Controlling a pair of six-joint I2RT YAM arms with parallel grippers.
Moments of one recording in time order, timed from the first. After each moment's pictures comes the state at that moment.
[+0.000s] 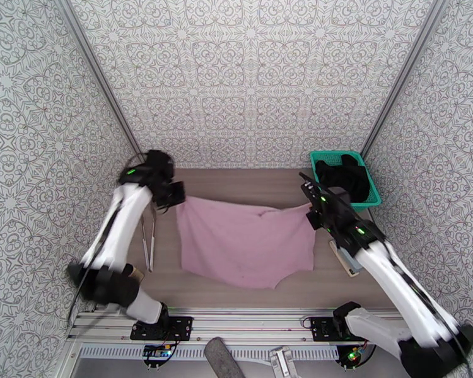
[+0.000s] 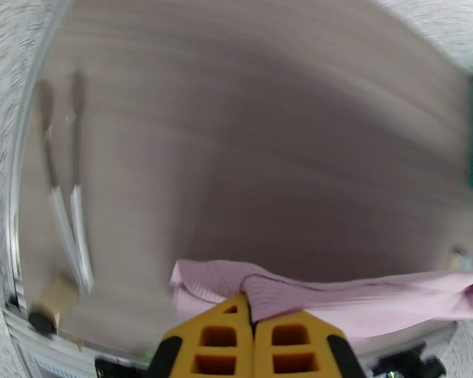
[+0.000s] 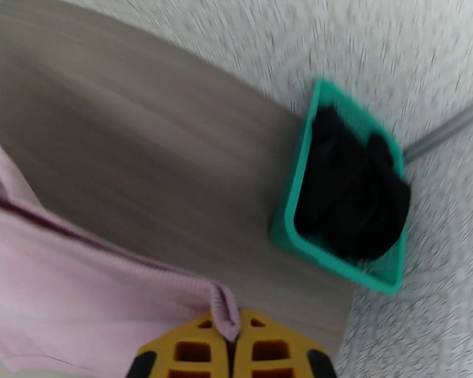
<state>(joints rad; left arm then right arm) -0.13 1.74 1.81 -1.23 0.05 -0.40 0.35 1.18 1.08 -0.61 0.29 -0.25</state>
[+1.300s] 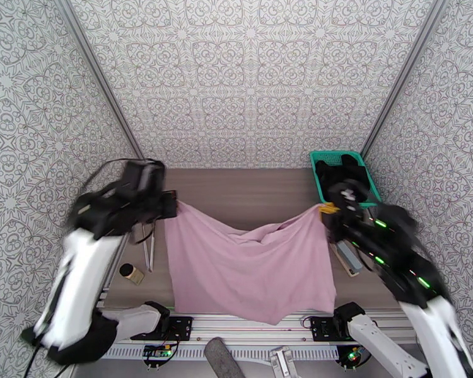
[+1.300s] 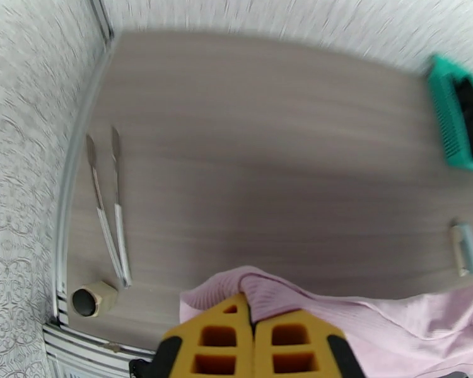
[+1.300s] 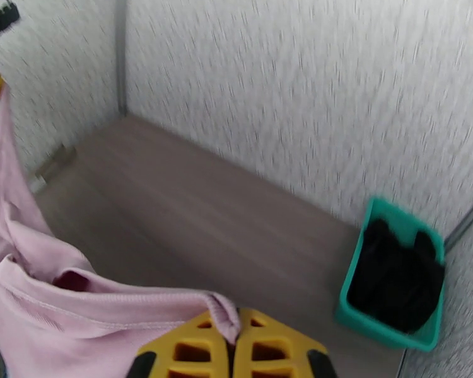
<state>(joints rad) -0.34 1.36 1.76 -1.38 -0.15 -0.42 0.33 0.86 1.12 -0.70 -0.12 -0.16</state>
